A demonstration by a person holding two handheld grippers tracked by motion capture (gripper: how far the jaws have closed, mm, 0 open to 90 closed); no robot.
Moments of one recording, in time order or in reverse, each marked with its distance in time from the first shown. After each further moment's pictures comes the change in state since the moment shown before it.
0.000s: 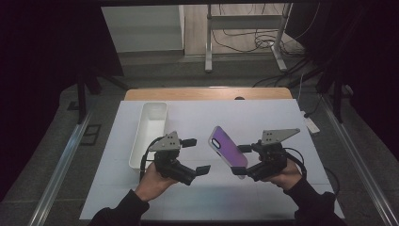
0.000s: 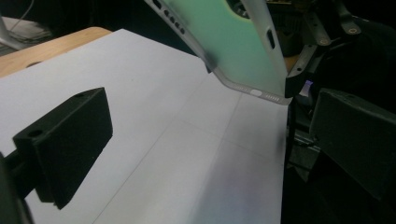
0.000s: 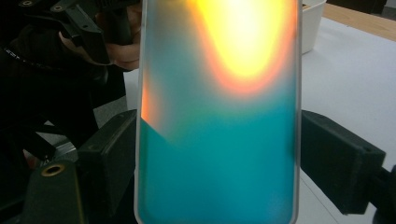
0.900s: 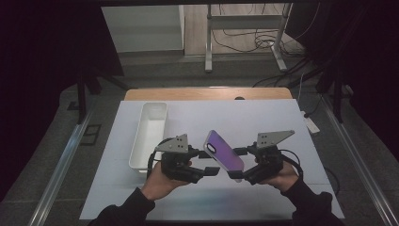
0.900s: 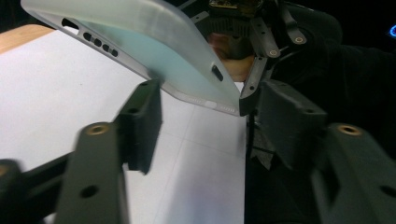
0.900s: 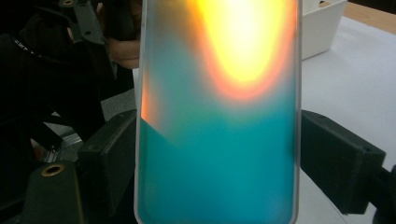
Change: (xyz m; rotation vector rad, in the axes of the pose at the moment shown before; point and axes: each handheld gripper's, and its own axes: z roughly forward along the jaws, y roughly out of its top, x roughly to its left) left arm -0.009 0.009 0.010 0.041 -0.170 0.029; right arm 0.006 0.000 0.009 0.021 0.036 -0.032
